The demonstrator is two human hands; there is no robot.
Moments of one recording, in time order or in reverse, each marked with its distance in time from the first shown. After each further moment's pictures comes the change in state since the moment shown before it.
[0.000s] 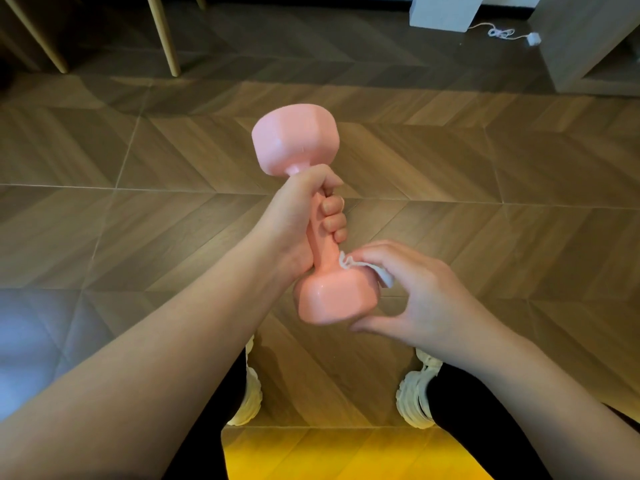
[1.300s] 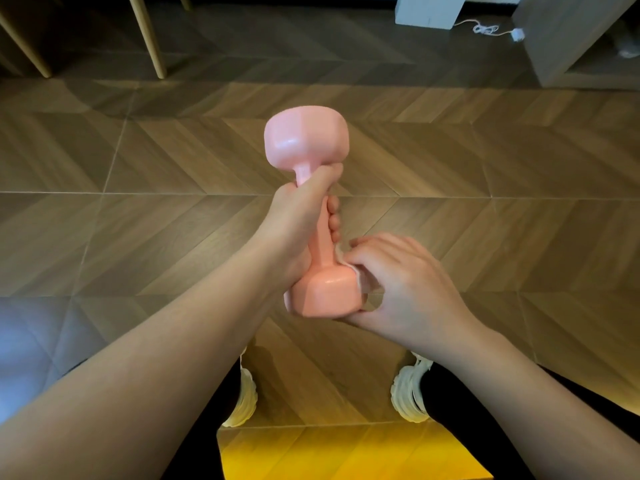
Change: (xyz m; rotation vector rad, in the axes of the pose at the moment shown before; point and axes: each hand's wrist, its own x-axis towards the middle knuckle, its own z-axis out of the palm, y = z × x) left_hand 0.007 -0.014 0.006 0.170 0.096 0.120; right_hand -0.003 0.002 0.007 -0.324 0.102 0.012
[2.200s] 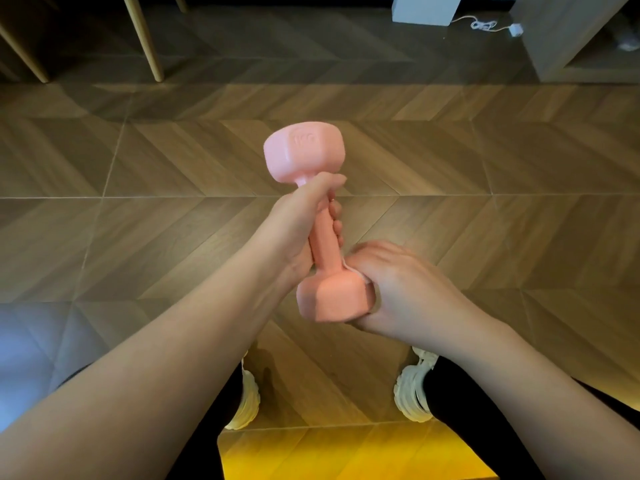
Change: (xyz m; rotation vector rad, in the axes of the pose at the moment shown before) left_hand 0.006 -0.006 -0.001 -0.058 -0.059 -0.117; right_hand 0.006 0.008 0.002 -0.009 -0.205 0.040
